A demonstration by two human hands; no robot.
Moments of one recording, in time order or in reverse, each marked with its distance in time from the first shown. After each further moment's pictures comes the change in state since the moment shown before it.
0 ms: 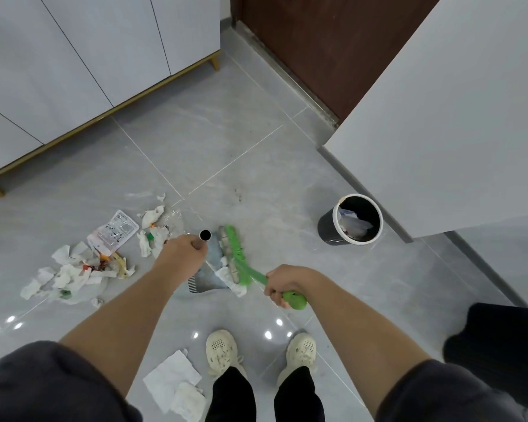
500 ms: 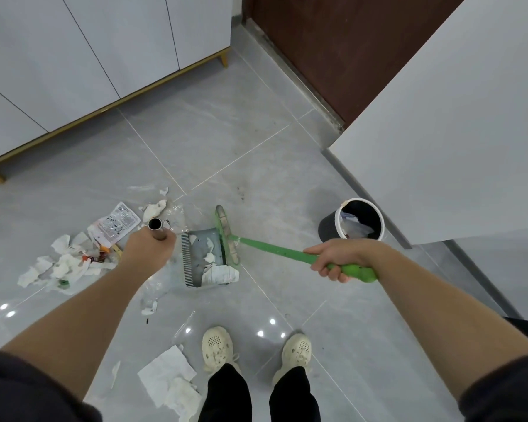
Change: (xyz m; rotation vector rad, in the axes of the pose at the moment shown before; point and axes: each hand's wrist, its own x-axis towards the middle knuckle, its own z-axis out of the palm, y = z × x) left_hand 0.016 -0.055 -0.038 -0.198 0.115 -0.096; right_hand -0.066 0.009 -0.082 -0.028 -0.003 -0.075
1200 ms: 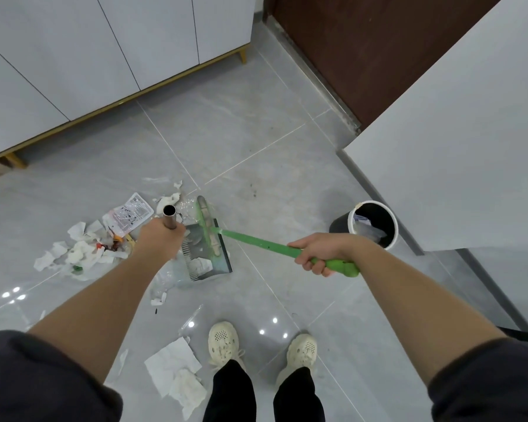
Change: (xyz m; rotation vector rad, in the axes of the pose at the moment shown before) left_hand -0.002 -0.001 -0.006 -0.020 0.026 -0.088; right_hand 0.022 -0.041 0.037 -0.110 -0.042 -0.084
